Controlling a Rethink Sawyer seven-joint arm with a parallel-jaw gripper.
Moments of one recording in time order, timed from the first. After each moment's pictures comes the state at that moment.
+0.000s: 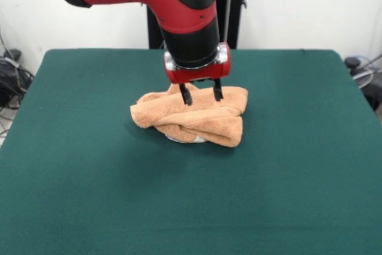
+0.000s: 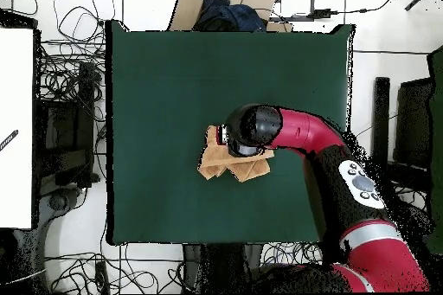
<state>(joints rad) -0.57 -0.54 0.38 1.61 -0.26 0.80 1.57</state>
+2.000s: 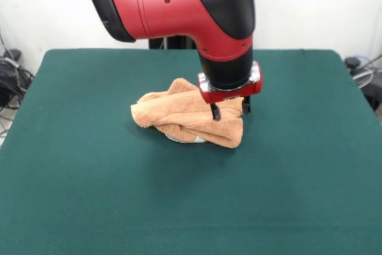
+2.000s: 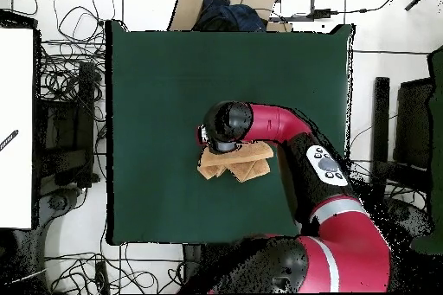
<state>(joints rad) -0.48 -0.45 0.38 1.55 -0.28 0.80 1.57</state>
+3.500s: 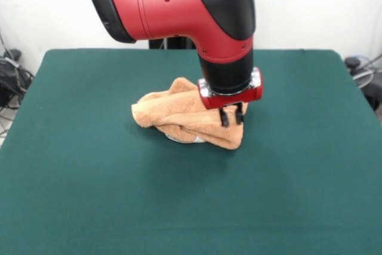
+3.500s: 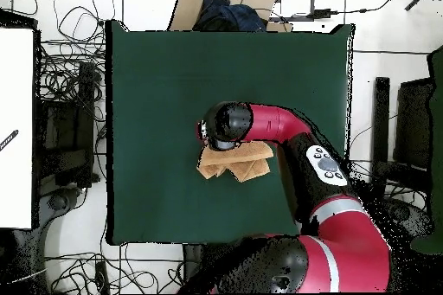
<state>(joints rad) -0.48 -0.44 0.38 1.55 -0.28 0.73 1.57</state>
